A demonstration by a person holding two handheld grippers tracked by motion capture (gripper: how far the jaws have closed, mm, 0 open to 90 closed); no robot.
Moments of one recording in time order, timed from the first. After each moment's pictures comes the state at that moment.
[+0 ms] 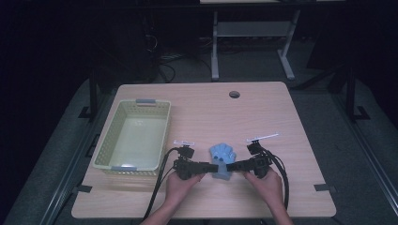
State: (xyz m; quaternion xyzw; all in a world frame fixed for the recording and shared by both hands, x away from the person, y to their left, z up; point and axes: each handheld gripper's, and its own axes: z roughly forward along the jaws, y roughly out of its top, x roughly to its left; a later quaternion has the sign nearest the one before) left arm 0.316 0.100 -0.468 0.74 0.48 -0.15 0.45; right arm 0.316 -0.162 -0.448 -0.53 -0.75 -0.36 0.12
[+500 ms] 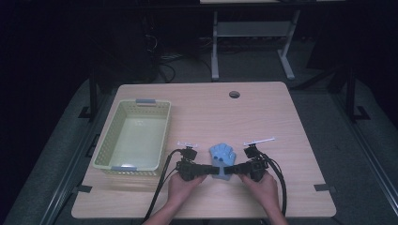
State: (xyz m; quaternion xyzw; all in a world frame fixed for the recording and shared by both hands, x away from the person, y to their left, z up) left arm 0.317 0.093 -0.477 0.74 0.48 -0.17 0.44; right arm 0.313 -0.153 -0.463 -0.55 -0.74 -0.36 0.13
